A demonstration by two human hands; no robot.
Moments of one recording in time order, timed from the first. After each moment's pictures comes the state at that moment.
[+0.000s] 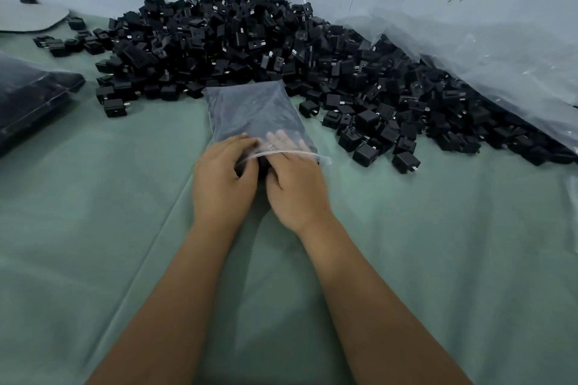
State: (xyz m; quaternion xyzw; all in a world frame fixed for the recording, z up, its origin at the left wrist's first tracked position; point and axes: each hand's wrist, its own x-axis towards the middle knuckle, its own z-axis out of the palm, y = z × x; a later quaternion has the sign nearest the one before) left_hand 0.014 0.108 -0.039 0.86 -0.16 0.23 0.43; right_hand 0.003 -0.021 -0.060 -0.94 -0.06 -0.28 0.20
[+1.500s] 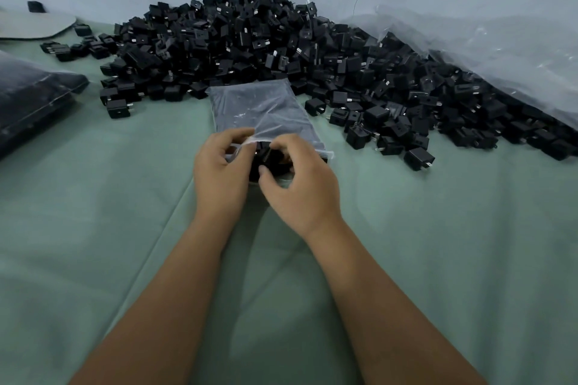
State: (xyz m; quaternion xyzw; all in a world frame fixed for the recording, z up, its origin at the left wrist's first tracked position) left_hand 0.019 0.107 -0.035 0.76 -0.06 0.14 0.64; right_hand -0.025 -0.002 -0.038 -0.87 -0.02 -0.32 0.37
